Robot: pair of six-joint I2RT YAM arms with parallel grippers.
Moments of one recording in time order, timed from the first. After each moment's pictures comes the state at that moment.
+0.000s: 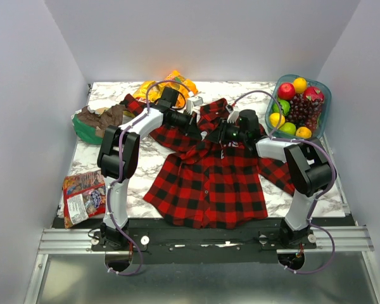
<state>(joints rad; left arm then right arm) -0.38 2.10 1.62 -0.47 0.98 0.11 0.39 1.85 0.97 0.45 -0.53 0.51</state>
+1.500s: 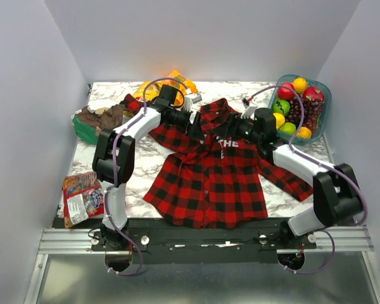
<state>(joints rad) -0.38 2.03 1.60 -0.50 0.89 0.05 0.38 1.53 0.88 0.34 -0.40 0.48</state>
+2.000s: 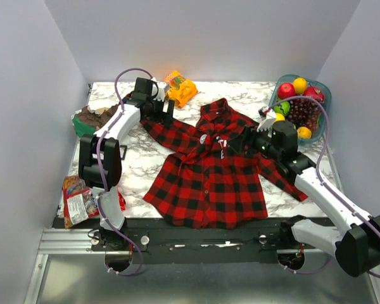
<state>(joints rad) -0.21 1.91 1.56 -0.51 0.30 0.02 0.38 1.08 0.76 -0.02 -0.30 0.37</state>
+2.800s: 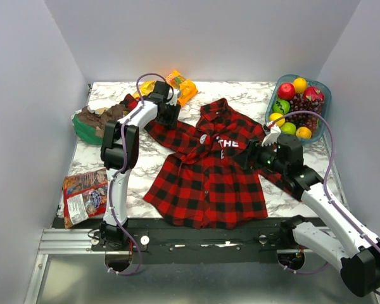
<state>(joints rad) -0.27 2.24 1.81 -0.57 0.18 0.01 0.38 0.89 0.64 -0.19 -0.31 0.40</state>
